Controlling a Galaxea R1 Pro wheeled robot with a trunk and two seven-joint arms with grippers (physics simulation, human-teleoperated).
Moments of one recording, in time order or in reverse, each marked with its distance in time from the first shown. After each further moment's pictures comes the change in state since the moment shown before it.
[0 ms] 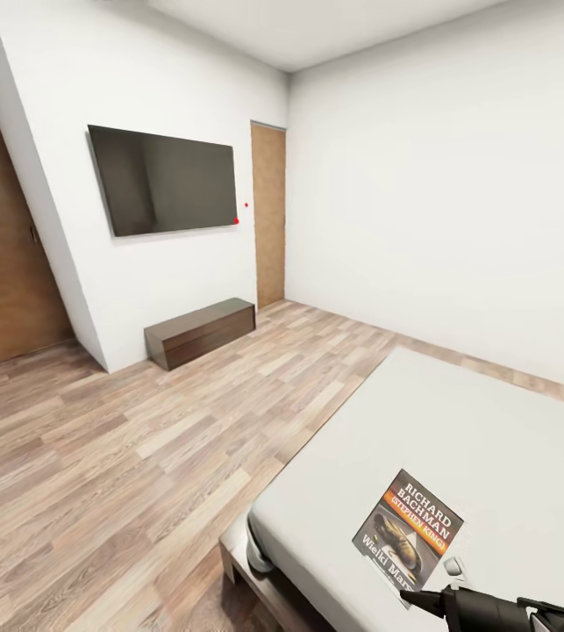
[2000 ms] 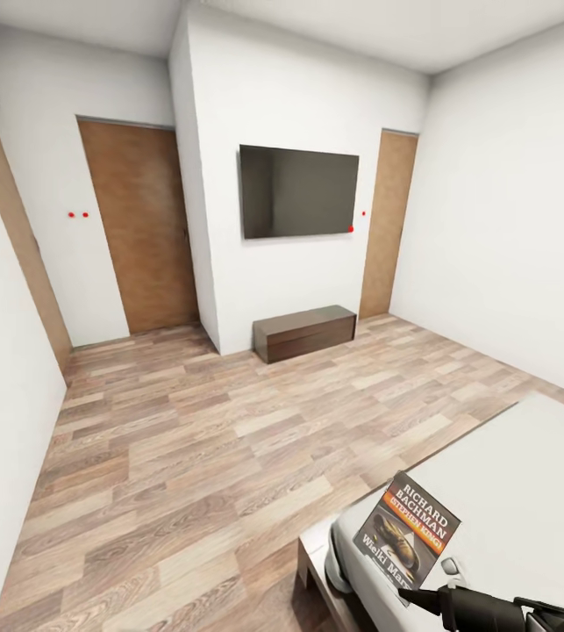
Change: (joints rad) left arm -0.001 0.000 0.000 -0.001 0.003 -0.001 0.001; right arm -0.001 0.010 -0.001 0.000 0.000 0.002 -0.091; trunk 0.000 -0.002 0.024
